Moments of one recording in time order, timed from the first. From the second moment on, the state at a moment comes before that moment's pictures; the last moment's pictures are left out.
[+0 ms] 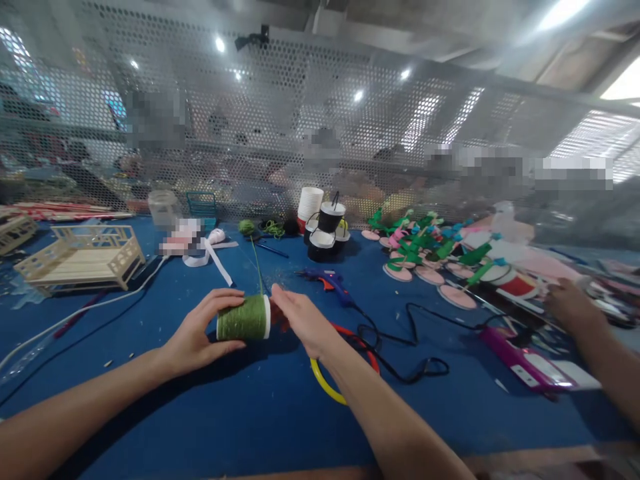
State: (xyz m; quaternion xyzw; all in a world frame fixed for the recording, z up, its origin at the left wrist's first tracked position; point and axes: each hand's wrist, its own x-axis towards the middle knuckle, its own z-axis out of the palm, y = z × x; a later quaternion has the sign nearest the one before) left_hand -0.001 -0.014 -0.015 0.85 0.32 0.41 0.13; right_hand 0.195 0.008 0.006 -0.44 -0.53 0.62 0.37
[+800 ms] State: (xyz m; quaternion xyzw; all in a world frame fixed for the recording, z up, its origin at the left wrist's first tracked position) left_hand 0.008 -0.015 -0.013 0.78 0.42 0.37 0.29; right_hand 0.193 0.000 0.005 -0.42 -0.62 0.56 0.36
